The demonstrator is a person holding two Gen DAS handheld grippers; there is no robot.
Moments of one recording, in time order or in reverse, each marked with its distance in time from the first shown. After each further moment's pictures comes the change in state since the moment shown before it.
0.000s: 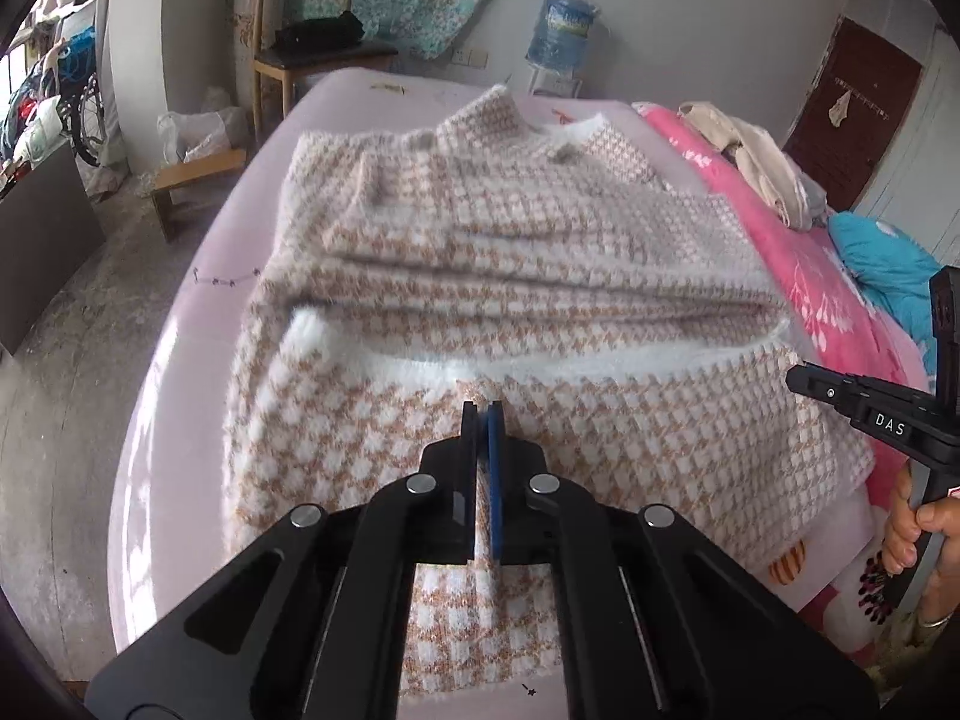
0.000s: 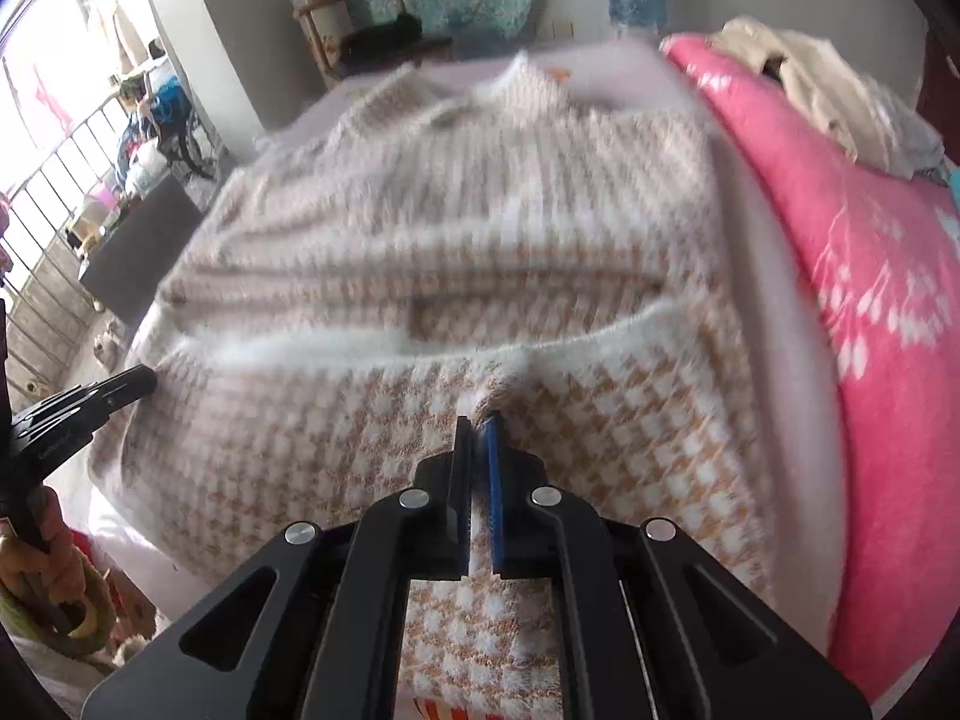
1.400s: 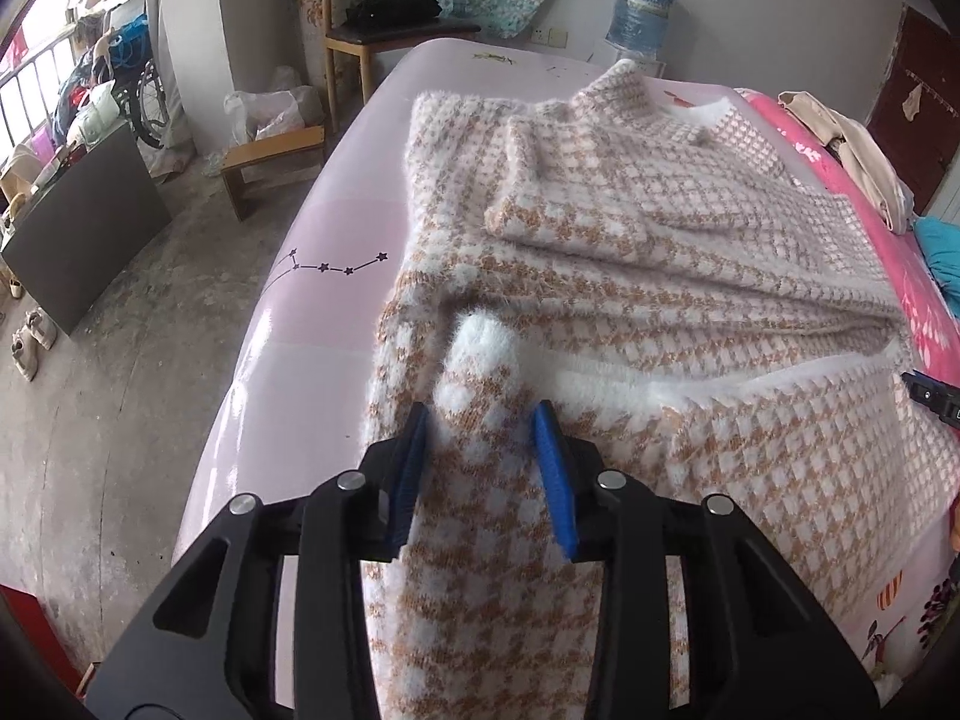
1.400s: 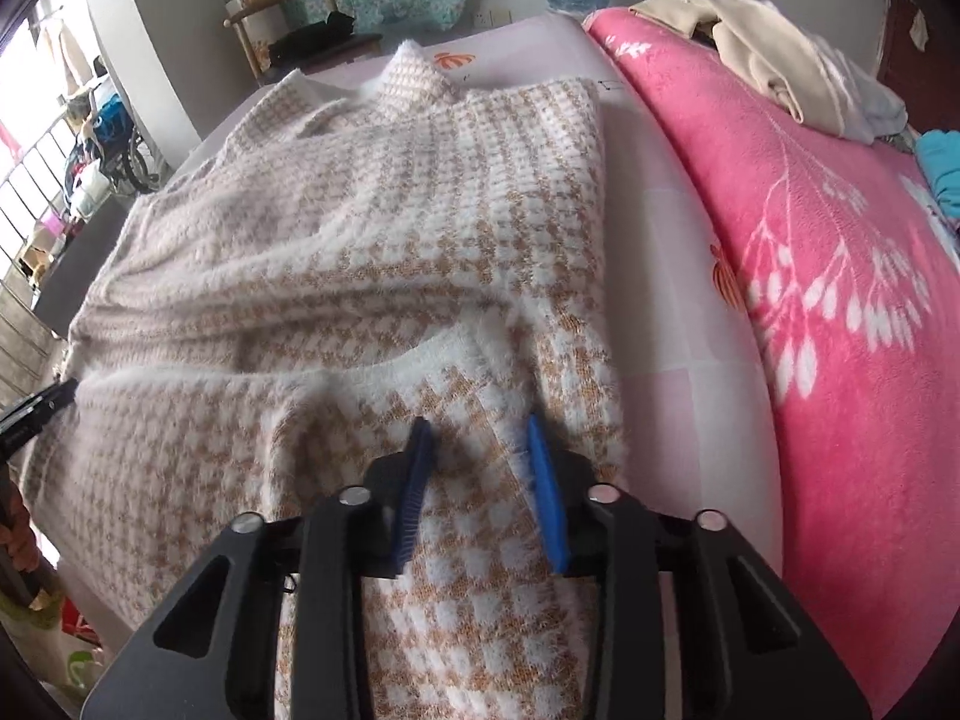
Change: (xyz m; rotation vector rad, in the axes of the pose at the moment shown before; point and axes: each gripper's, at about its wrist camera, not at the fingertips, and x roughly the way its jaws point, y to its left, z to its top) left arm 0.043 0.059 0.004 -0.022 0.070 0.197; right arm 0.045 -0.067 0.003 0.060 0.062 -0.117
